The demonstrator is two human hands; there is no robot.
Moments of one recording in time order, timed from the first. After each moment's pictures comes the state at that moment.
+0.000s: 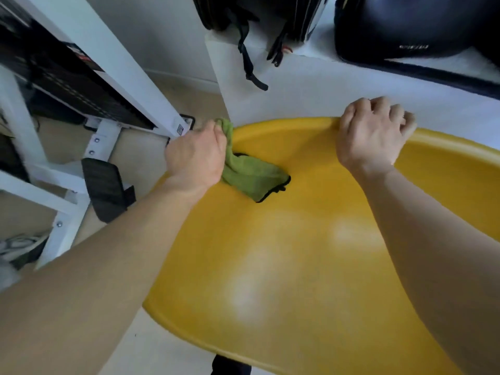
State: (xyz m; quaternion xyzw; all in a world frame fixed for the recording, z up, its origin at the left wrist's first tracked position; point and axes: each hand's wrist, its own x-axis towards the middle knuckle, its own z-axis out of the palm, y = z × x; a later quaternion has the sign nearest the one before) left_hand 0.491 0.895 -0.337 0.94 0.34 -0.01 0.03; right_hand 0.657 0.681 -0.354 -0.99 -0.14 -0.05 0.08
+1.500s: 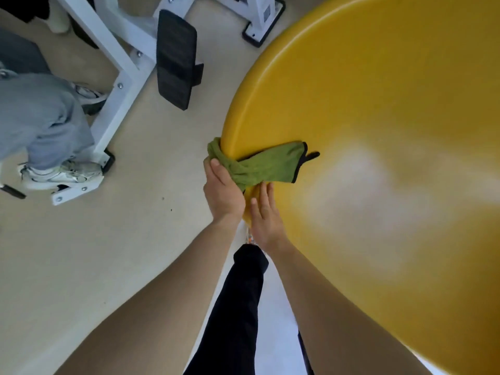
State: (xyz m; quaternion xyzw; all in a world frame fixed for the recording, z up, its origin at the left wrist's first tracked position) left_hand 0.203 0.794 -0.418 0.56 0.71 0.19 0.40; right_hand 0.233 0.699 -0.460 -0.74 -0.21 0.55 0.32
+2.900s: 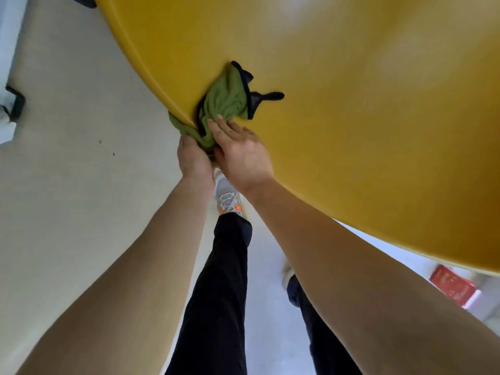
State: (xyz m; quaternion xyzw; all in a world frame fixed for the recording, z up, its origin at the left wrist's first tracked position) left_hand 0.141 0.648 -0.532 0.23 0.67 0.23 0.67; right_hand 0.207 0.576 -0.537 -0.81 -0.50 0.23 0.22
